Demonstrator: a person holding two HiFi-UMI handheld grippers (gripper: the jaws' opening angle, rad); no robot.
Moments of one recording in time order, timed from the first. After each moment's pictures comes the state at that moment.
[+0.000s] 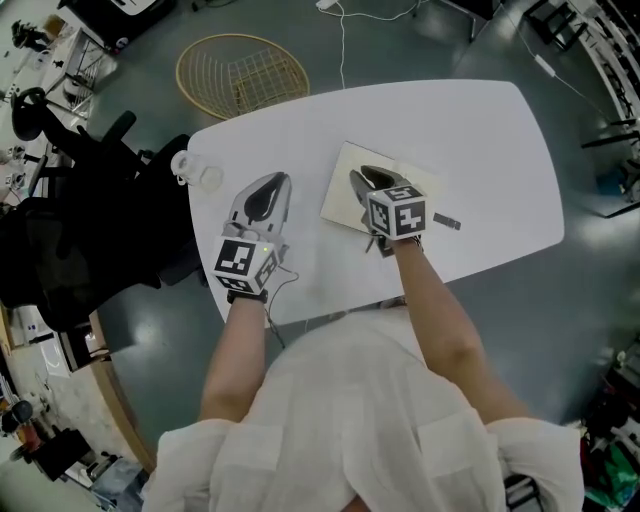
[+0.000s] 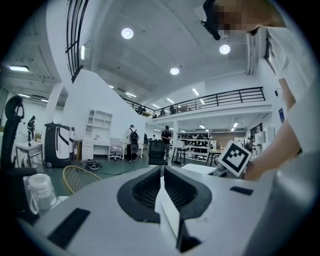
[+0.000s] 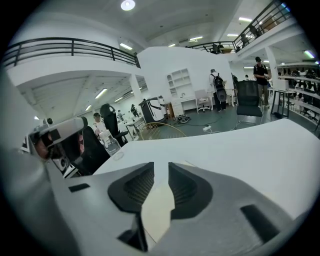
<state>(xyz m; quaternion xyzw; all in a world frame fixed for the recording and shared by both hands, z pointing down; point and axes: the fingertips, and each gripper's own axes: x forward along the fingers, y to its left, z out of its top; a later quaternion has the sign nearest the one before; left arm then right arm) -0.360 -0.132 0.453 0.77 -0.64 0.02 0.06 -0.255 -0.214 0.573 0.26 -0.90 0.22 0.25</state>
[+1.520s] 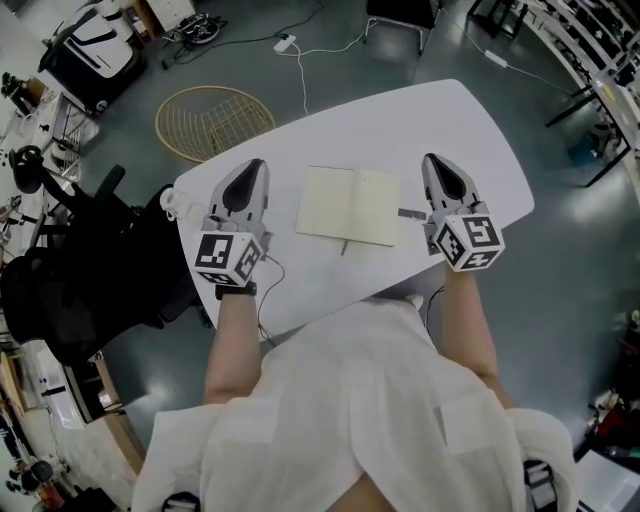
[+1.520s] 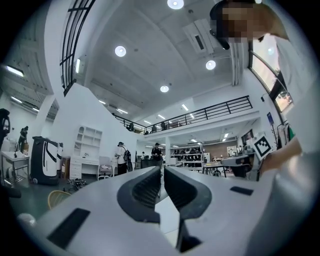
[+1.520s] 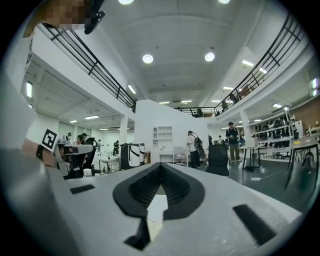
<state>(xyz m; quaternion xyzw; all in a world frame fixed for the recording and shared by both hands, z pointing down) -0.315 -0.137 0.334 0.80 -0.60 -0.04 -0.03 -0.045 -0.211 0.353 0.43 -0.90 0.01 0.01</state>
